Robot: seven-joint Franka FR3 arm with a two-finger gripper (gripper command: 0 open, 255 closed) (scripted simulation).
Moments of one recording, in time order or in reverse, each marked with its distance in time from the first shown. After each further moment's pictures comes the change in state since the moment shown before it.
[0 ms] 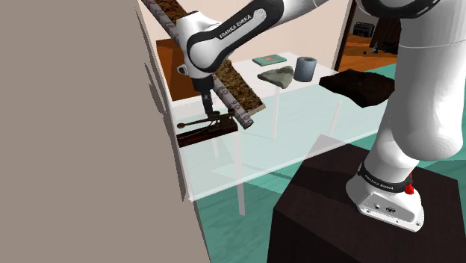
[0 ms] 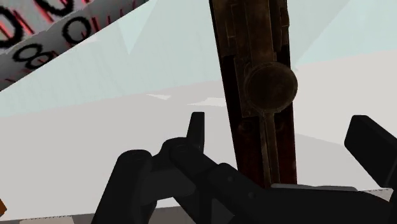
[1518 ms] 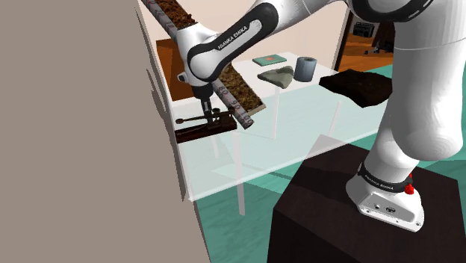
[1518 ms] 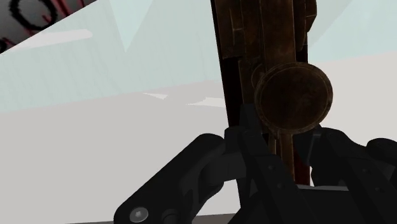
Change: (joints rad) arm 0.002 0.042 0.002 -0.012 -0.004 0.056 -0.007
